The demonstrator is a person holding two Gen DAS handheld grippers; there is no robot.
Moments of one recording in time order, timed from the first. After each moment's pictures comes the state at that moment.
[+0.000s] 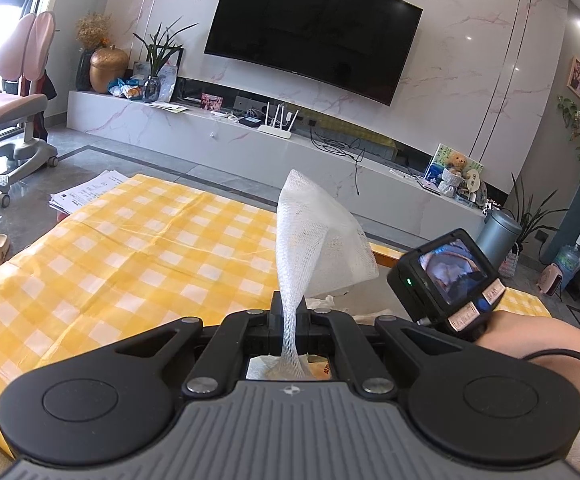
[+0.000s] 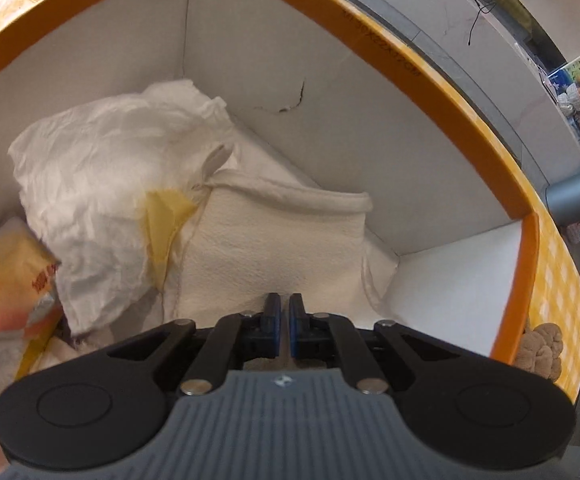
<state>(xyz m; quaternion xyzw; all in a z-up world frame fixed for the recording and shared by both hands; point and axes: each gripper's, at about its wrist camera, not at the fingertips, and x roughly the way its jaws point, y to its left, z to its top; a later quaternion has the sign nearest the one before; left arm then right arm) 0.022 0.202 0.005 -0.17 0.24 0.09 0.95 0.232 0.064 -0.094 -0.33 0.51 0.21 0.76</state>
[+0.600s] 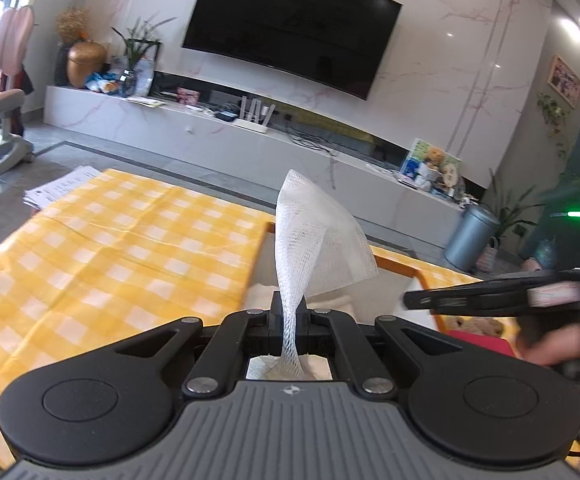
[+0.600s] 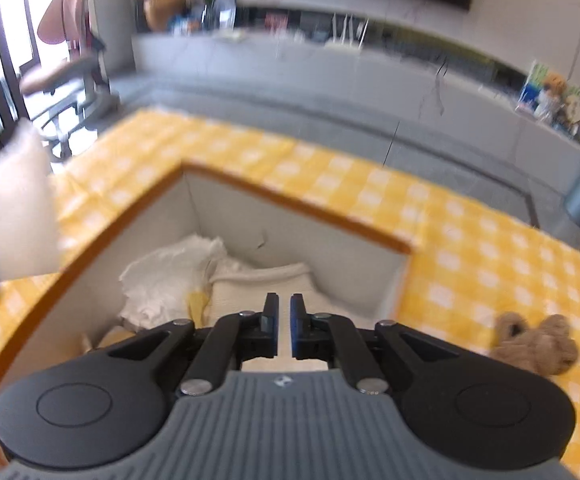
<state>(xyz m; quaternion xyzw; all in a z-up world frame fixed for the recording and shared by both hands) 0.032 0.187 0.003 -0.18 0.24 0.05 0.95 0.184 -0.036 0.015 -0.12 0.38 0.28 0.88</state>
